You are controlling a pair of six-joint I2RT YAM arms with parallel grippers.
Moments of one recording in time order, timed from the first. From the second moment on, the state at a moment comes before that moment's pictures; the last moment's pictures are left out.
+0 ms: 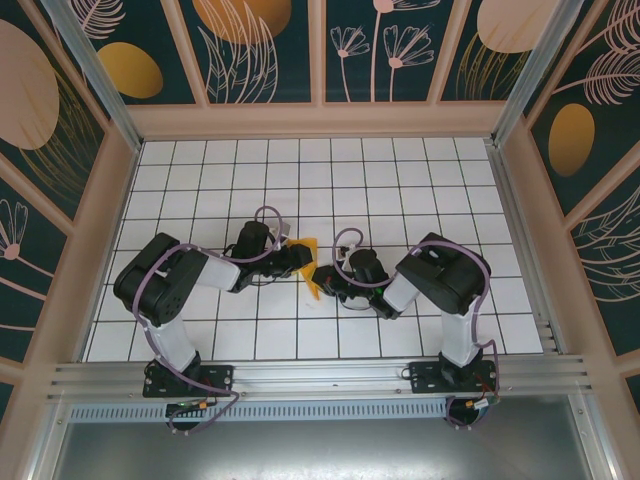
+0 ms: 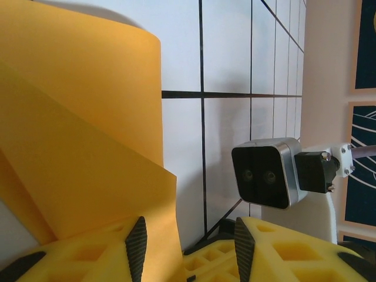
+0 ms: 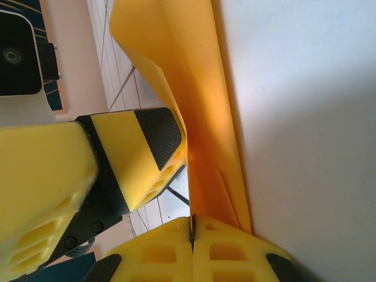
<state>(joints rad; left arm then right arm) -0.51 1.80 0.59 0.57 0.62 -0.97 0.80 1.92 0.48 1.00 -0.39 1.38</state>
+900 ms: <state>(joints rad) -0.51 1.82 0.67 0.43 0.65 -0.95 0.84 1.72 0.53 0.51 -0.32 1.27</state>
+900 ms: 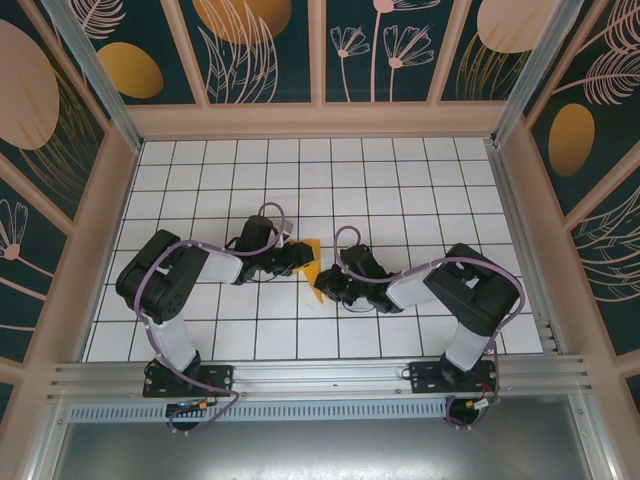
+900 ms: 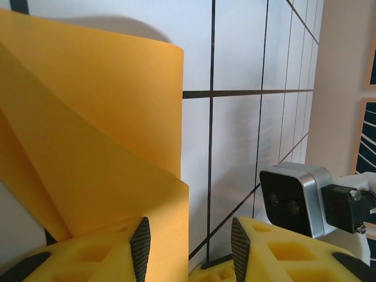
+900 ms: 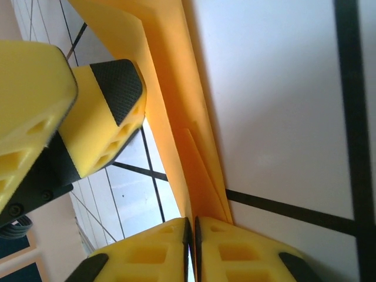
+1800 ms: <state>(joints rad) -0.50 1.83 0.70 0.38 0.67 -0.94 0.87 1.65 0.54 0.36 -0.28 1.24</state>
